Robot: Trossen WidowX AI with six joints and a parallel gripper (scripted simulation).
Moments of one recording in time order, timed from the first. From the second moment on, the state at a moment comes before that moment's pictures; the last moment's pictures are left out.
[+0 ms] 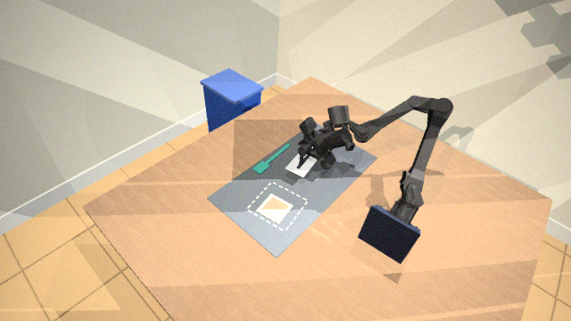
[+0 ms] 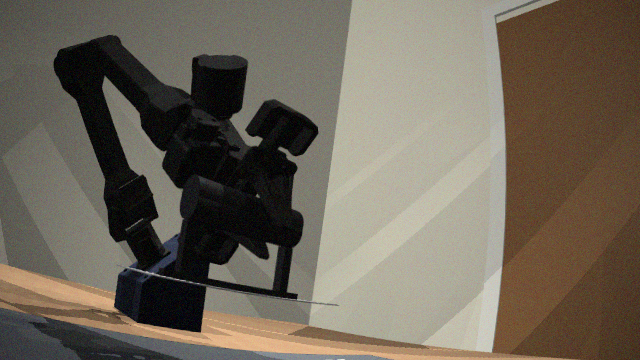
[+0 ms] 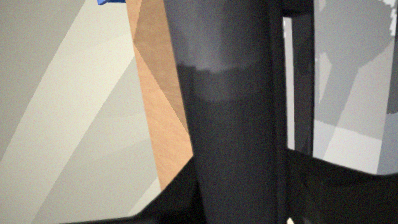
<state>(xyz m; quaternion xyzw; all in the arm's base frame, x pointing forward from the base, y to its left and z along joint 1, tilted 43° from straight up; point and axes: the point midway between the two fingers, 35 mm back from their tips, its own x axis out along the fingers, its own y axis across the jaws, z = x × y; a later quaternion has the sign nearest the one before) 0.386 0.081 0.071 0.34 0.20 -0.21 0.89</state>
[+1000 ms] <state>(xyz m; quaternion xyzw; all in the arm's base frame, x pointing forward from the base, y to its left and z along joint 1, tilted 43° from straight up) 0.402 0.042 0.075 0.27 0.26 -0.23 0.90</state>
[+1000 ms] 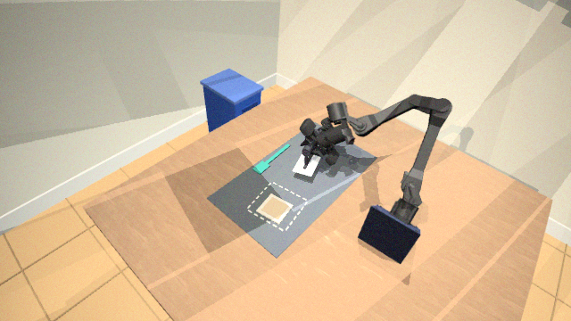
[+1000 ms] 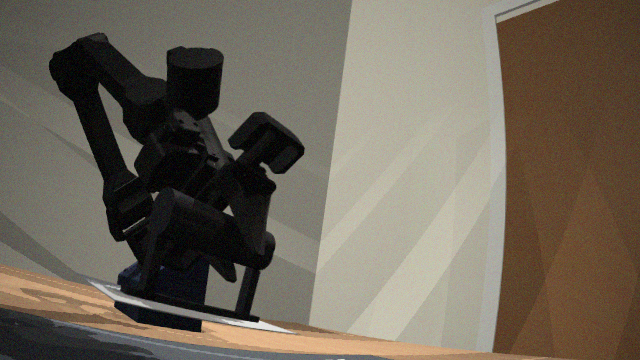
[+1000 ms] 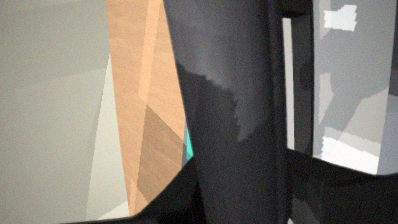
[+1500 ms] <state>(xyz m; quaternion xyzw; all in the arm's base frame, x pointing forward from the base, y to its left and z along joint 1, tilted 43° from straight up) 0.414 -0.015 0.096 0.18 0.38 -0.20 0.89</state>
